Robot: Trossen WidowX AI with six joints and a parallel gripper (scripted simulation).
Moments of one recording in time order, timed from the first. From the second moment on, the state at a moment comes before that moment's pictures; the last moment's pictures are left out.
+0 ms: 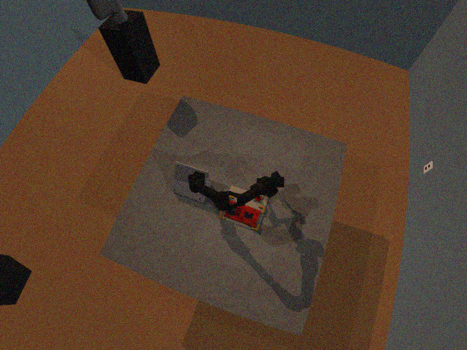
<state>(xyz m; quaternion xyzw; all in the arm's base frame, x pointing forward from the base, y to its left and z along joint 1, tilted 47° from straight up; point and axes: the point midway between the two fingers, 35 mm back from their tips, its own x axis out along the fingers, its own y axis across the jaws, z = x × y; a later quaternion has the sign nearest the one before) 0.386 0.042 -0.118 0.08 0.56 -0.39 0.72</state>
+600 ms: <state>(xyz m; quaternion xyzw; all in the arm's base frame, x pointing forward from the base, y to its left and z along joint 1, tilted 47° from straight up) 0.387 0.052 -0.109 0.24 0.39 -0.58 0.67</state>
